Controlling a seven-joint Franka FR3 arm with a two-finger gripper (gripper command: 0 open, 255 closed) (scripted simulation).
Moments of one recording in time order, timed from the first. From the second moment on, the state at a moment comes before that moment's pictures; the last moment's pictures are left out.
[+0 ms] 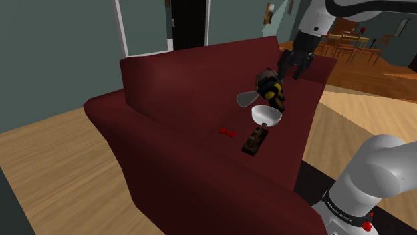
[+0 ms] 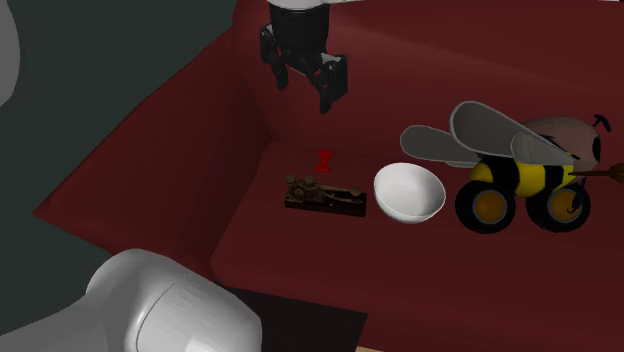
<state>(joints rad) 0.01 -0.76 -0.07 -2.27 0.02 1.66 0.16</state>
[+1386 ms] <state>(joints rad) -0.06 -0.43 0.09 -2.63 -0.01 2.25 0.50</state>
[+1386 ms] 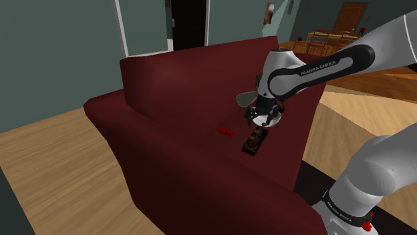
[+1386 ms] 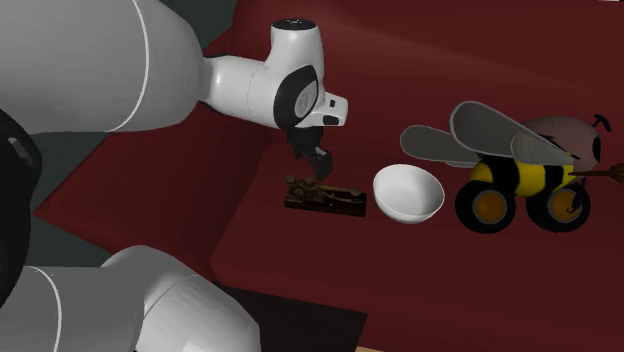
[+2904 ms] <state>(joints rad) -0.07 -0.35 0.10 -2.68 -0.02 2.38 0.52</state>
